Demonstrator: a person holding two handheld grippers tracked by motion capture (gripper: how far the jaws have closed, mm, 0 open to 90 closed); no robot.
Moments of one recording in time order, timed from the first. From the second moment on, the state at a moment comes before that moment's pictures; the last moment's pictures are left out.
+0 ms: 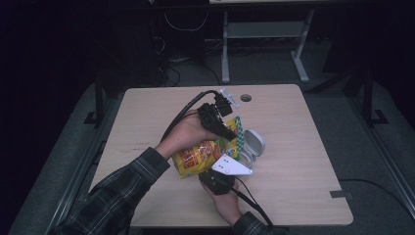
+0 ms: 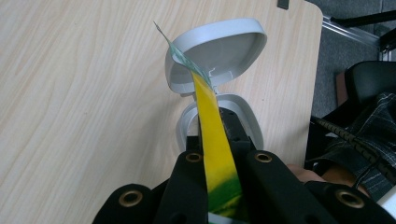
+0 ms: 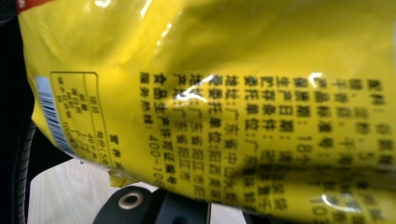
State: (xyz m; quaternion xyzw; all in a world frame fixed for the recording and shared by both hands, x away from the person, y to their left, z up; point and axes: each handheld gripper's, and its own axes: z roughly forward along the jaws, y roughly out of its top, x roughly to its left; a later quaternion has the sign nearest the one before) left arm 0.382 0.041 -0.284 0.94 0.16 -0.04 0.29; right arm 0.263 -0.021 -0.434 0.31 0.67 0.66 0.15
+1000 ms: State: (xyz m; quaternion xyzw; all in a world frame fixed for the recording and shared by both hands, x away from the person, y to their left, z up) left arm 0.384 0.032 -0.284 0.95 0.16 -0.05 0.26; right arm 0.263 -0.022 -0.433 0.31 0.66 0.67 0.14
